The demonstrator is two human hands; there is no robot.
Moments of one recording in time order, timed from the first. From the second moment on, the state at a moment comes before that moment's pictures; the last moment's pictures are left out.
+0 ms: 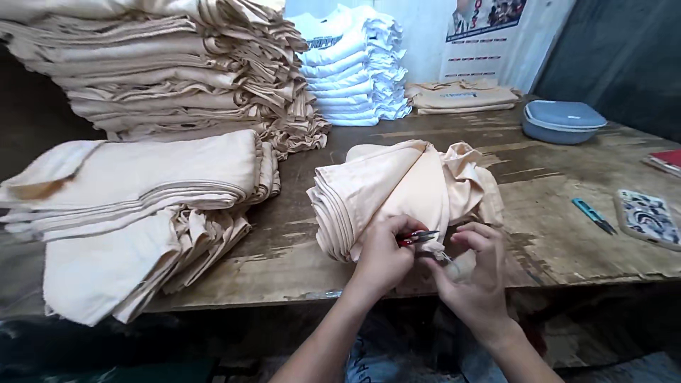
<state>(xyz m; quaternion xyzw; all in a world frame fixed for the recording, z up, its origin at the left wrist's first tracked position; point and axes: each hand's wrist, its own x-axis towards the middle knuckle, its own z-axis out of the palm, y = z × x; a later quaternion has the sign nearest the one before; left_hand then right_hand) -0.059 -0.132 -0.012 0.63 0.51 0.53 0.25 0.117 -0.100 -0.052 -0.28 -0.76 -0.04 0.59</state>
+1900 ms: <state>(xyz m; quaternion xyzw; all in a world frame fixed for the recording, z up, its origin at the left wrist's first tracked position) -0.061 -0.129 -0.033 0.64 0.47 0.58 0.21 0.326 -0.125 -0.148 -0.63 -0.76 0.19 0.04</state>
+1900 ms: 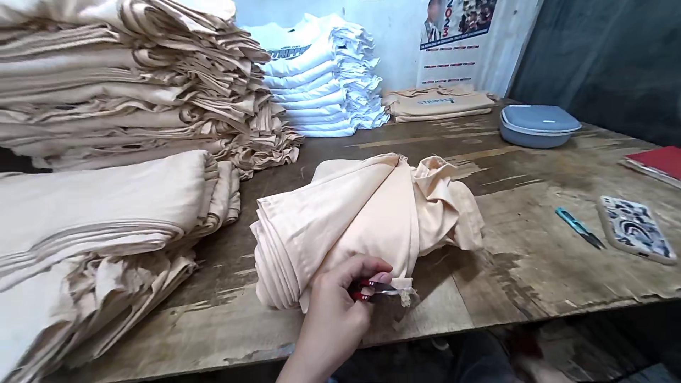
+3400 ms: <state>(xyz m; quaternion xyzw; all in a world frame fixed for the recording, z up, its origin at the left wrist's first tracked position) -0.036 -0.165 -0.040 0.71 0.53 0.36 -0.29 0.144 -0.111 -0.099 -0.30 -0.74 0.04 0.60</state>
